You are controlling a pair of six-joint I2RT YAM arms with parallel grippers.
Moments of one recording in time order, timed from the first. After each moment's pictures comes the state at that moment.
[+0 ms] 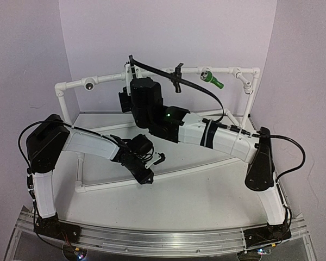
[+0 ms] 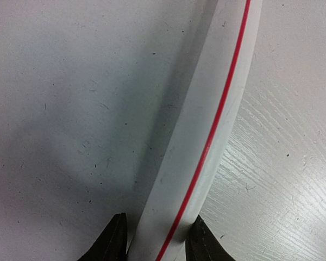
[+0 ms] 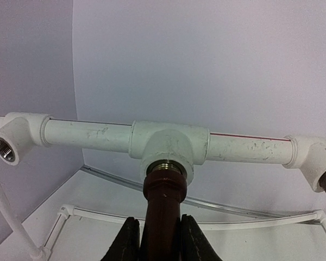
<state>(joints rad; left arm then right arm) -0.89 1.98 1.21 -0.38 0.12 0.05 1.12 2.25 2.24 0.03 0.78 -0.07</state>
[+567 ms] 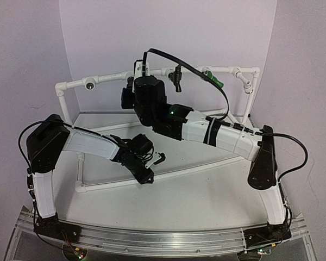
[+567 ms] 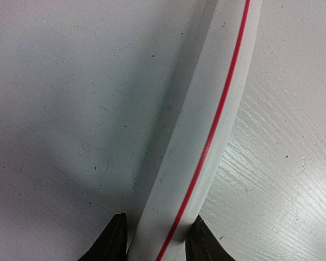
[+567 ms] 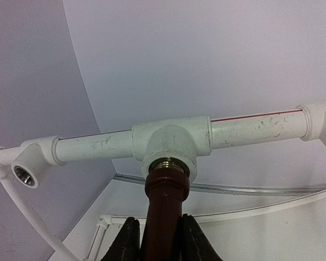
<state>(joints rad) -0.89 1.98 1.21 -0.37 0.13 0.05 1.09 2.22 2.20 0.02 0.70 0.21</state>
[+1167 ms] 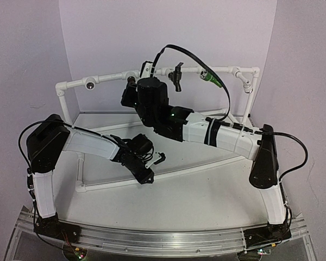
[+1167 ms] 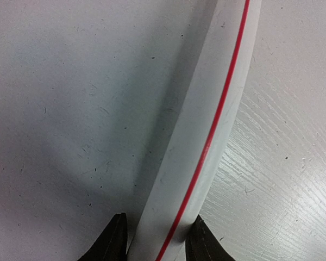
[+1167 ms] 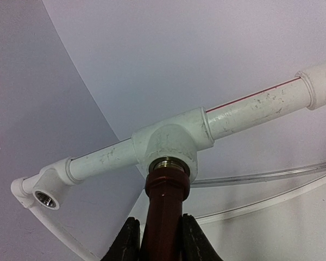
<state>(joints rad) -0.89 1.98 1.21 -0.37 0.13 0.05 1.08 2.20 2.14 0.11 0.65 0.44</state>
